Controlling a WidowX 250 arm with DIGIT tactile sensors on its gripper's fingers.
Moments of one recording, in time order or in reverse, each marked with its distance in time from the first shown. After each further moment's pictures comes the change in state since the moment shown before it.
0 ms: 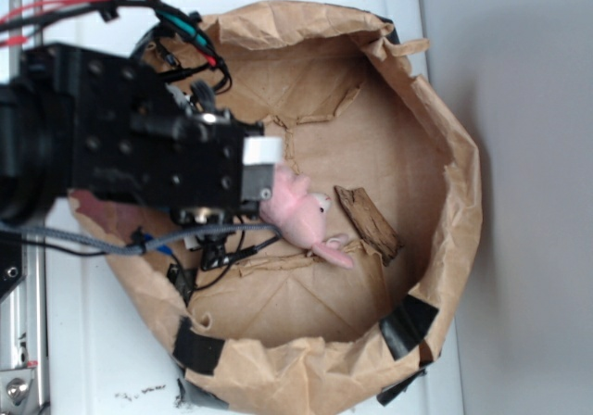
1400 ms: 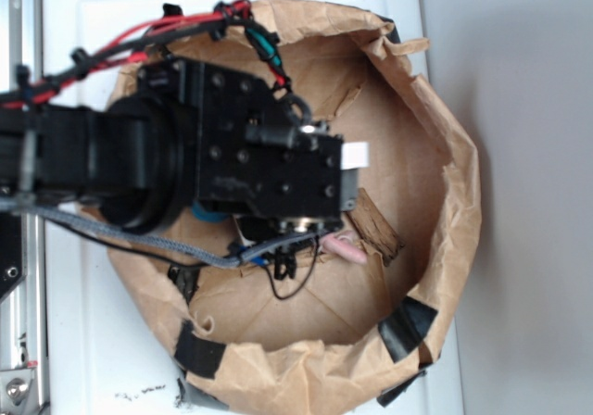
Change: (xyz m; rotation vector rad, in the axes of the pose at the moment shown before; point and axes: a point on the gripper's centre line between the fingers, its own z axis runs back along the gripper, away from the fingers) arm 0.034 -0.019 0.021 -0.082 0.031 0.089
